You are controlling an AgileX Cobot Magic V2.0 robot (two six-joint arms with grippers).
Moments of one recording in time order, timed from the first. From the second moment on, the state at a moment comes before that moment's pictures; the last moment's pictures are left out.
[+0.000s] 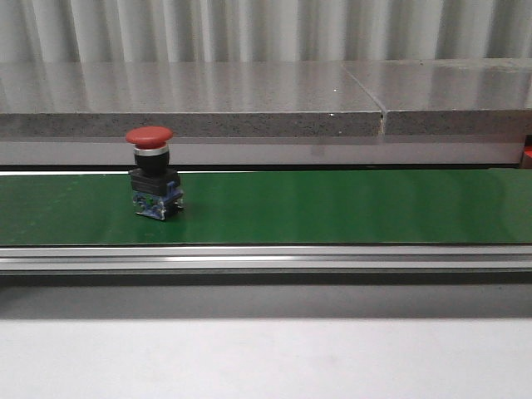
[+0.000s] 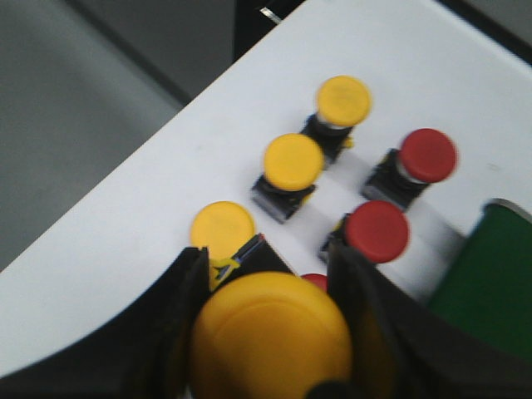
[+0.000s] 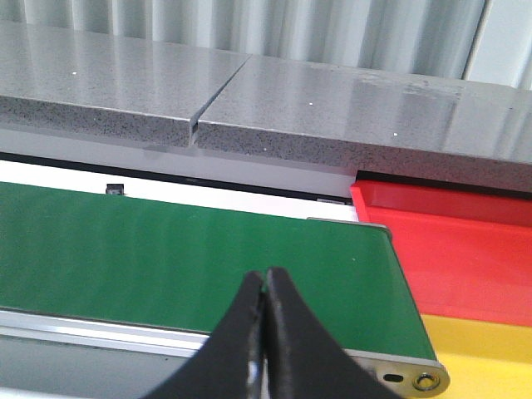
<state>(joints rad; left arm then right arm) 0.44 1.23 -0.86 0.06 0.51 -0.29 0.00 -0.01 0.03 -0.02 0.08 -0.02</state>
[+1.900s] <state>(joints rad) 0.00 1.49 -1.15 -0.05 0.75 0.02 0.00 -0.01 0.03 -0.02 0.08 -0.02</state>
